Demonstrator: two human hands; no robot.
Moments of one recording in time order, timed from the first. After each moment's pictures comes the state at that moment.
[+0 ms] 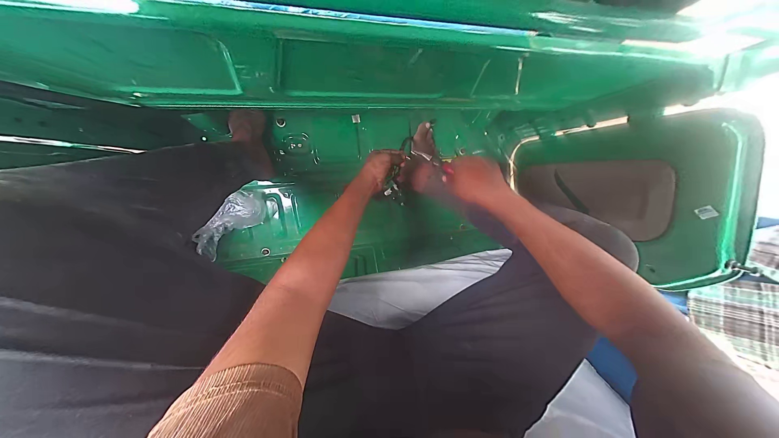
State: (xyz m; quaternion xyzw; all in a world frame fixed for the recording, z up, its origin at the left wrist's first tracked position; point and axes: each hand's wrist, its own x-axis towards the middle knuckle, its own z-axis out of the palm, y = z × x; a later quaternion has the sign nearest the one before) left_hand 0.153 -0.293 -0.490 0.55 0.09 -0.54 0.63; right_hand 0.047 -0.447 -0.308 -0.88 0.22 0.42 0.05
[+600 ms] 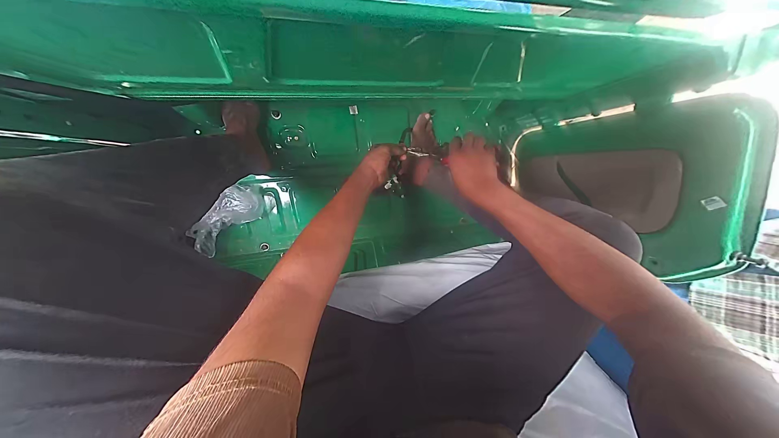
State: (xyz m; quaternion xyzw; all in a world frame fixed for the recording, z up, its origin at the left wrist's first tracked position) left_hand 0.148 -0.298 -0.483 0.51 0.14 -0.55 0.64; right_hand 0.034 -0.449 -0.353 -0.93 0.19 0.29 -0.07
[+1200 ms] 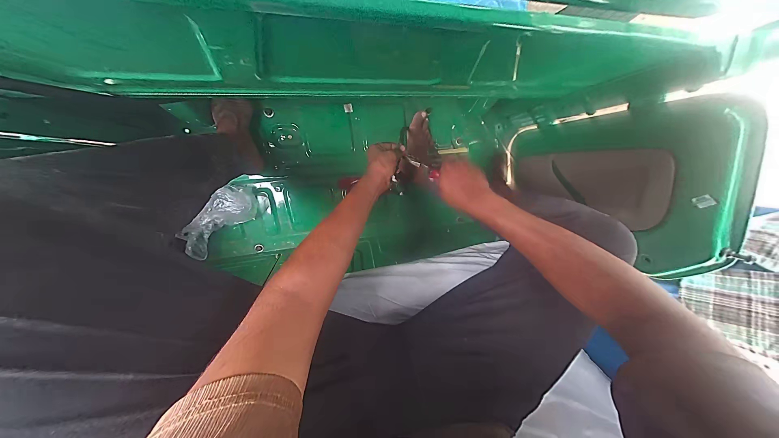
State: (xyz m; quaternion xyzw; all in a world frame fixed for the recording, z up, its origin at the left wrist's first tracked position) left_hand 0.126 -0.308 -0.483 0.62 0.08 -0.46 0.63; right_hand 0.024 -0.429 -0.346 -0.89 0.25 0.39 0.02
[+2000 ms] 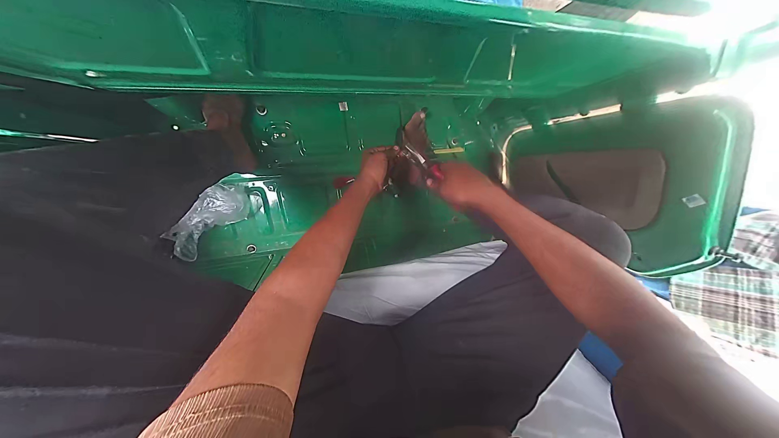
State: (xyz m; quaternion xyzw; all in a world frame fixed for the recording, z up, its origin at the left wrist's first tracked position) left_hand 0.122 -0.298 -0.488 0.55 0.11 -0.48 0.67; right_hand 0.033 -0.438 -0.315 -0.81 0.29 0.46 0.19
